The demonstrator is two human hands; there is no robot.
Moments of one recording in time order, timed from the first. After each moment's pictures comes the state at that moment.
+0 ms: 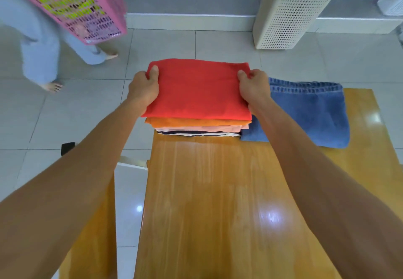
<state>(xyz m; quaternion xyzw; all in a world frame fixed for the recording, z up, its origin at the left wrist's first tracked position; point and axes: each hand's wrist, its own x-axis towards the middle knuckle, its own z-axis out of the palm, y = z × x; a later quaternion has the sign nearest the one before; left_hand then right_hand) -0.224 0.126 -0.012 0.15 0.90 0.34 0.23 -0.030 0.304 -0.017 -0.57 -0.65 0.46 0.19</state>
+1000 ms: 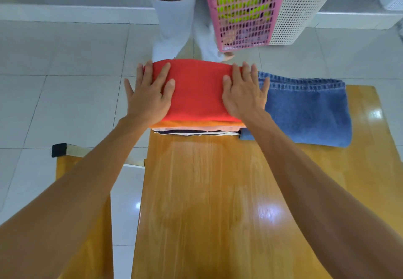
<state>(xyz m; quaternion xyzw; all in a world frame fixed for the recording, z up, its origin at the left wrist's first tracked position) -0.192 0.112 -0.026 0.39 0.91 0.13 0.09 -0.026 0.269 -0.016 -0.47 -0.87 0.15 0.01</state>
